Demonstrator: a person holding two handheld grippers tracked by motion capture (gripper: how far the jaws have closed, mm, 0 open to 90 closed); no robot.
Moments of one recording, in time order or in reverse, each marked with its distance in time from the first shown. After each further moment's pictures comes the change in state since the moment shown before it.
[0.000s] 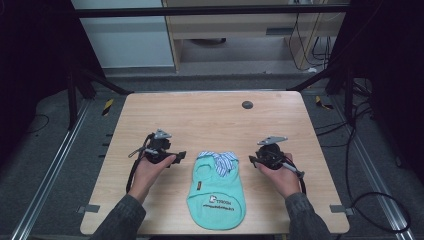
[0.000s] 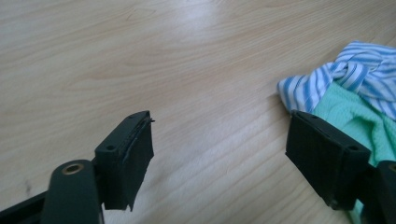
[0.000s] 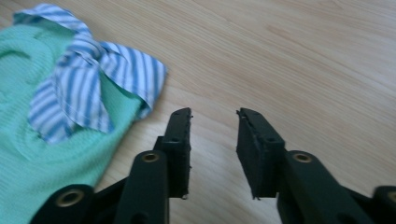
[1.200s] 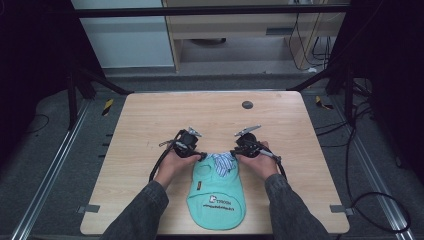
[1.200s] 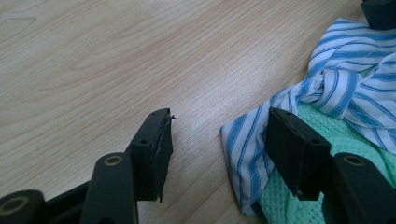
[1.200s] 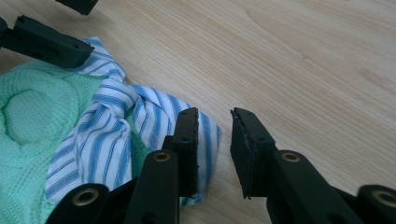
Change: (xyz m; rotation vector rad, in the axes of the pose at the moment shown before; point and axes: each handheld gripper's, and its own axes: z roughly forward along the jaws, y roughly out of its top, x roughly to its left) left arm -0.038 0.026 0.062 0.167 -0.064 0.136; right arm 0.024 0.041 0.054 0.085 0.108 -0.038
